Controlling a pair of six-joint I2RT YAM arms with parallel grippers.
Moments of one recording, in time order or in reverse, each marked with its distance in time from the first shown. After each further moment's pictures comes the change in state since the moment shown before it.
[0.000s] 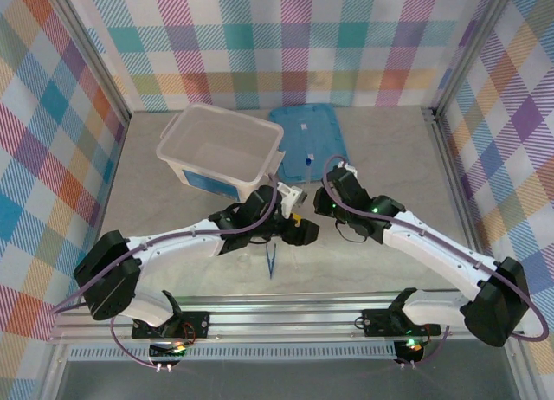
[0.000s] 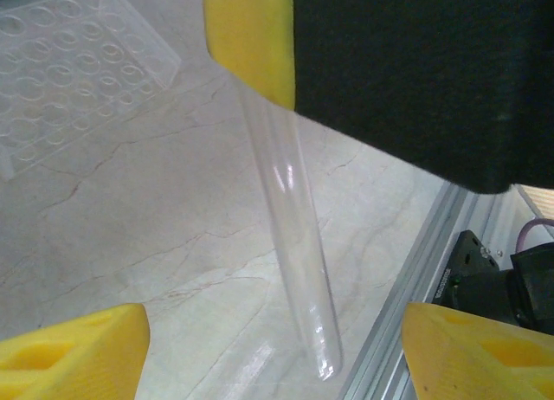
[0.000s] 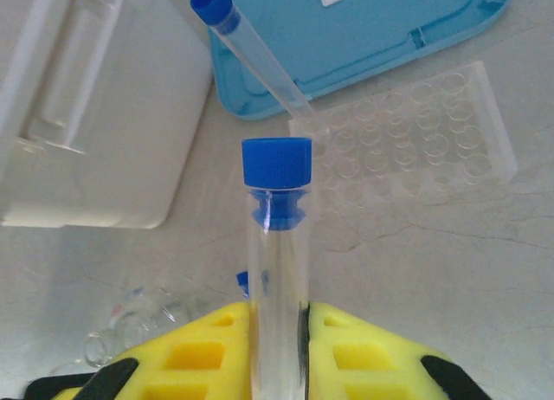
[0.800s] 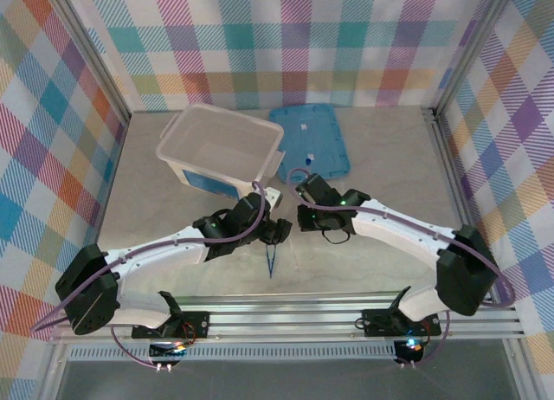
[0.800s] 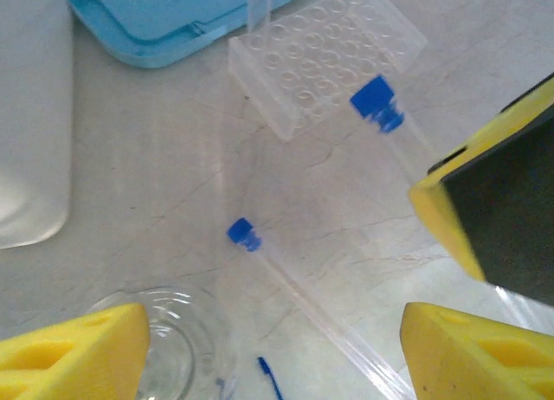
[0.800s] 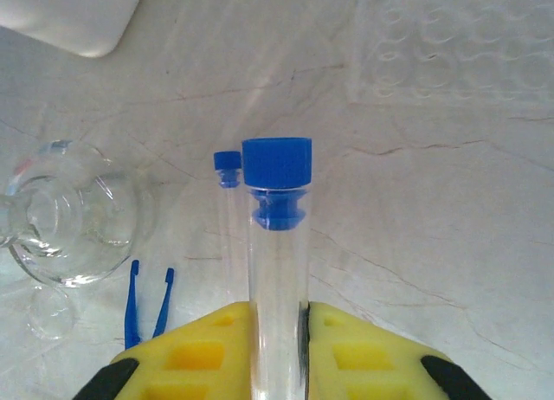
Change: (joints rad) left arm 0.013 -0.138 -0.072 -0.217 -0.414 0.147; right arm 0.064 0.235 0.084 -0.125 -0.132 -0.185
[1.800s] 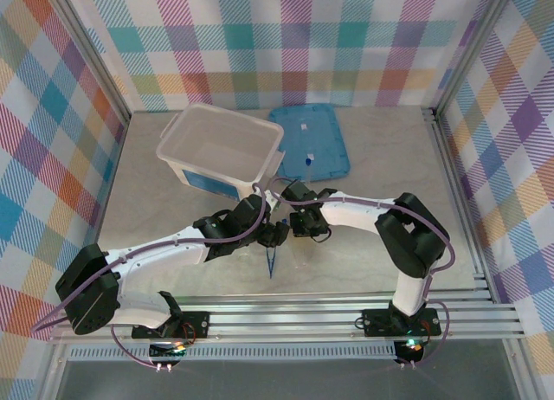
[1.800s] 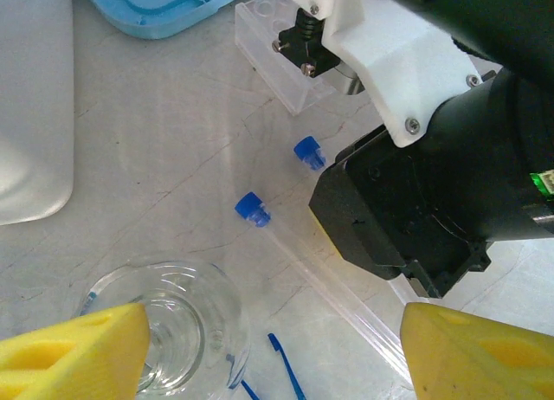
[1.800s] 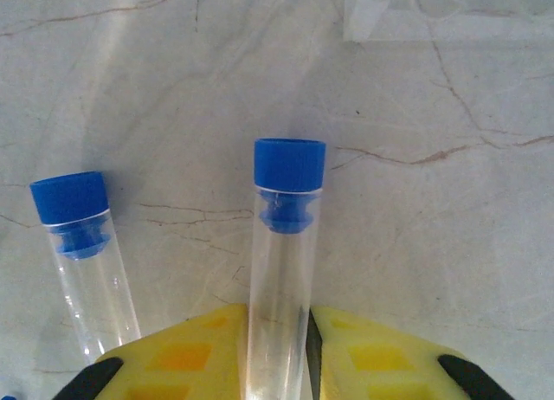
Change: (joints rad) left arm 0.000 -0.002 -0.007 -0.049 -0.018 0.008; right arm -0.027 0.377 0.052 0.082 -0.044 0.011
